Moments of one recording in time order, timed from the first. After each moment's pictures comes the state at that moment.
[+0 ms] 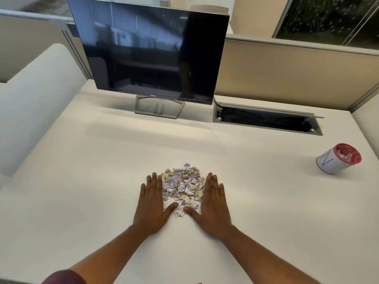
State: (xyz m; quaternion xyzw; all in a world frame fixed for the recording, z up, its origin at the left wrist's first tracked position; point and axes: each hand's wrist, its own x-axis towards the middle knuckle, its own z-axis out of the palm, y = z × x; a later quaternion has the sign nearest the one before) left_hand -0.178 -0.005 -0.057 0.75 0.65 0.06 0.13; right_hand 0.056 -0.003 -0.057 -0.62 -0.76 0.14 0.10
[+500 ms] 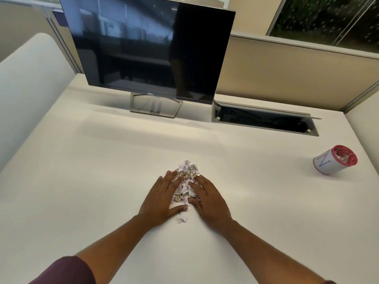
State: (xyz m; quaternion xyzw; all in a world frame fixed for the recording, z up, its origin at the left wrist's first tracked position) left_hand -0.173 0.038 -0.059 0.83 0.51 0.12 0.17; right_hand 0.054 0.023 -0.051 -0.55 -0.79 0.16 0.20
